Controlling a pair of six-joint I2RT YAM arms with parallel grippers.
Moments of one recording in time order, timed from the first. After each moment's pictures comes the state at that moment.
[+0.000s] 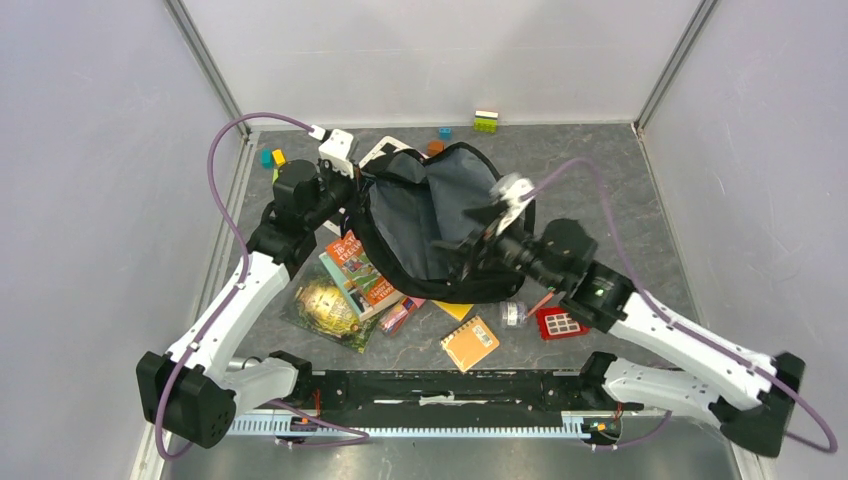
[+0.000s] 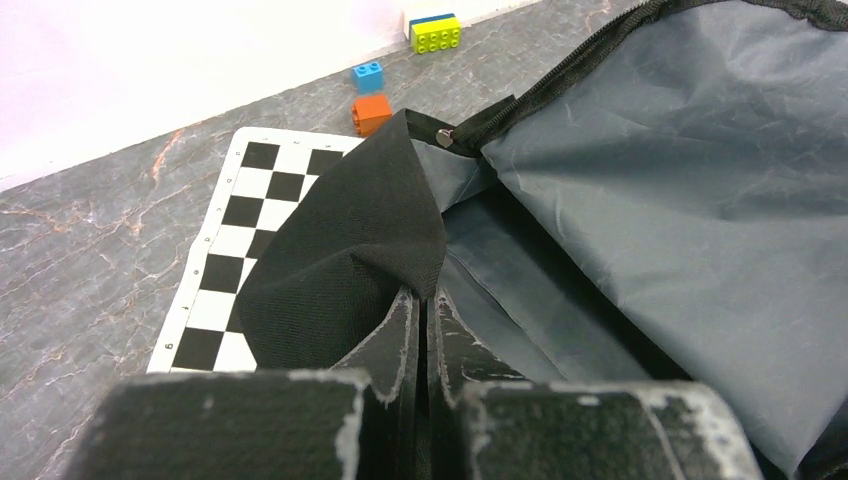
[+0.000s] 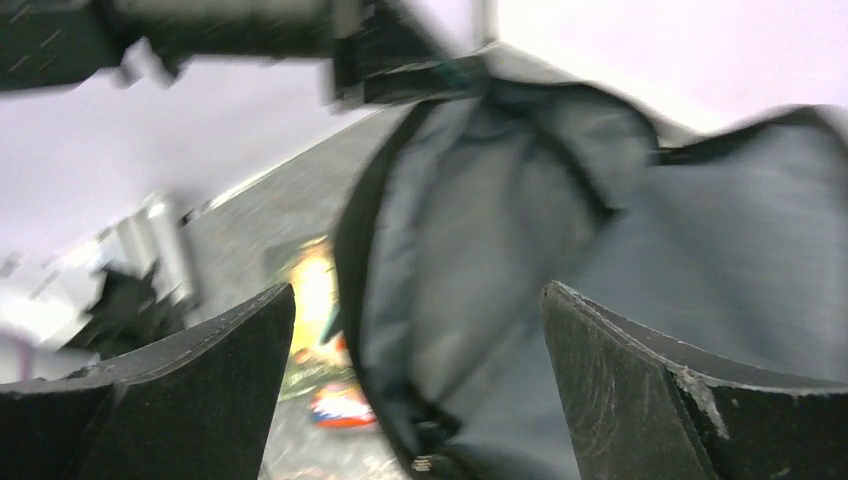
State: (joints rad) left arm -0.36 1.12 0.99 -0.07 0.20 -0.02; right arm 0.87 0.91 0.89 0.04 0.00 0.16
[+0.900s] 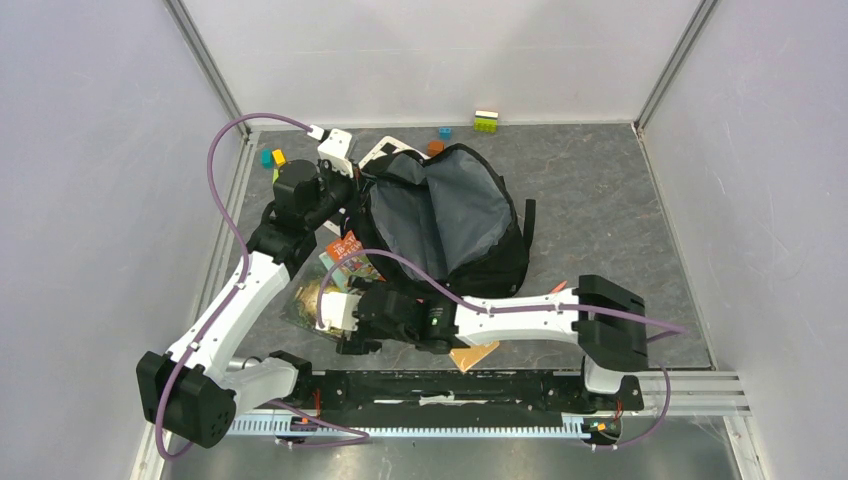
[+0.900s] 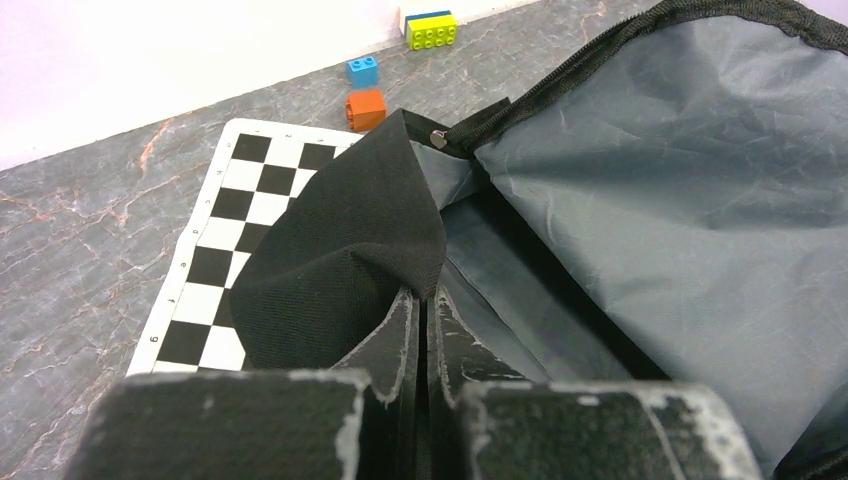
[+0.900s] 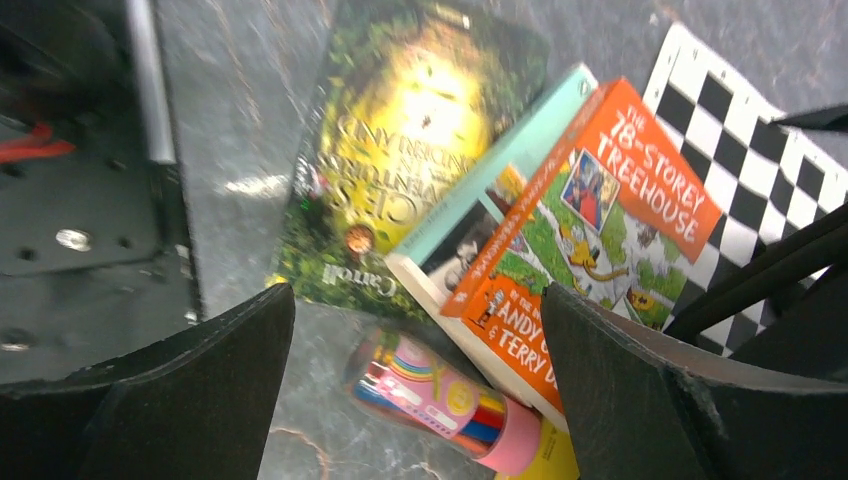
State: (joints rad) left arm -0.36 1.12 0.99 -0.07 0.19 -0.06; right arm 1.40 1.73 1.23 -0.02 0.22 -0.30
